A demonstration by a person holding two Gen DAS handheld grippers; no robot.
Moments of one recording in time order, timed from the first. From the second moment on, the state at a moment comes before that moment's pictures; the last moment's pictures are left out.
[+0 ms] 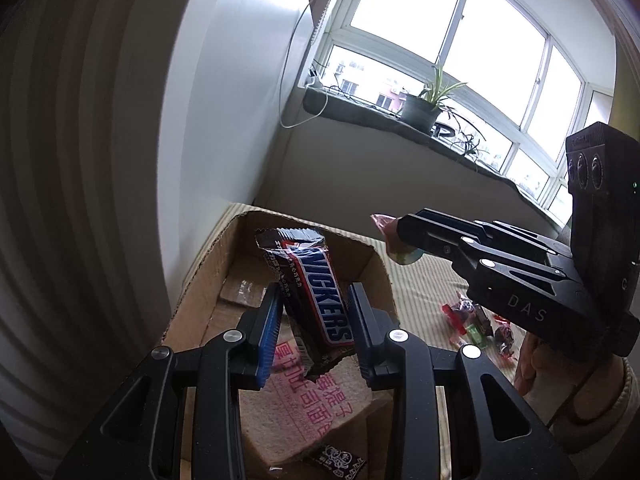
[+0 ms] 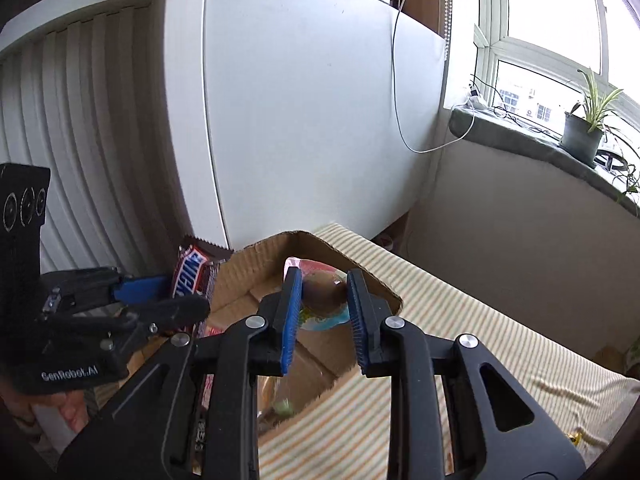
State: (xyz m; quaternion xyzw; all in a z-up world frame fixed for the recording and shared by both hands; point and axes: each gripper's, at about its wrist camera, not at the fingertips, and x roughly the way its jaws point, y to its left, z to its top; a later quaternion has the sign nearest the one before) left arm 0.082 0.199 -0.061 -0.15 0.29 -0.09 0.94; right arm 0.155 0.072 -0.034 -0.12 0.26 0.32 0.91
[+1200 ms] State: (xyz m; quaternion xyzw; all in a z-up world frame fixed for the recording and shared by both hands) left arm 0.033 0.107 -0.023 -0.09 0.26 -0.10 0.96; right arm 0.055 -0.066 -0.066 -0.06 0.26 0.18 0.95
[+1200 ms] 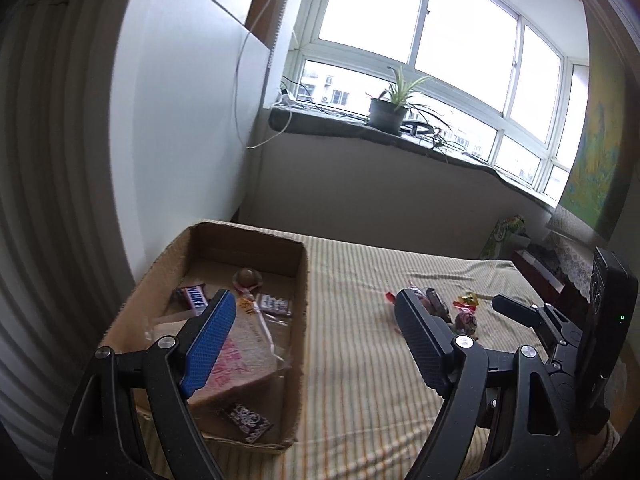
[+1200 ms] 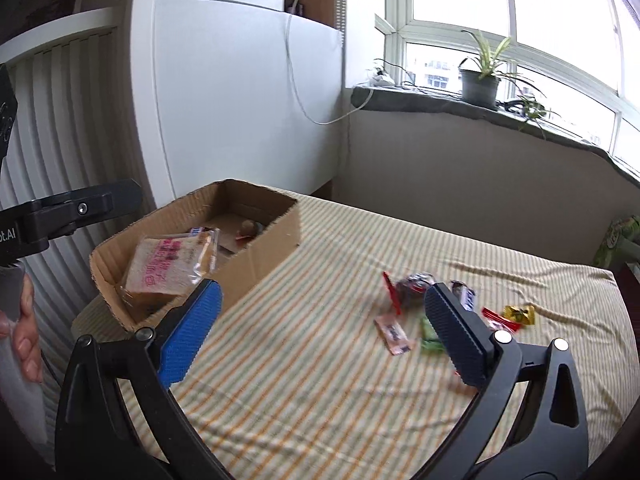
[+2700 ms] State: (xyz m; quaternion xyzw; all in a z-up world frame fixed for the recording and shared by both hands) left arm 0.135 -0.050 -0.123 0.00 0.41 -0.18 0.89; right arm 0.136 -0.221 -0.125 0.01 0.36 0.09 0.93
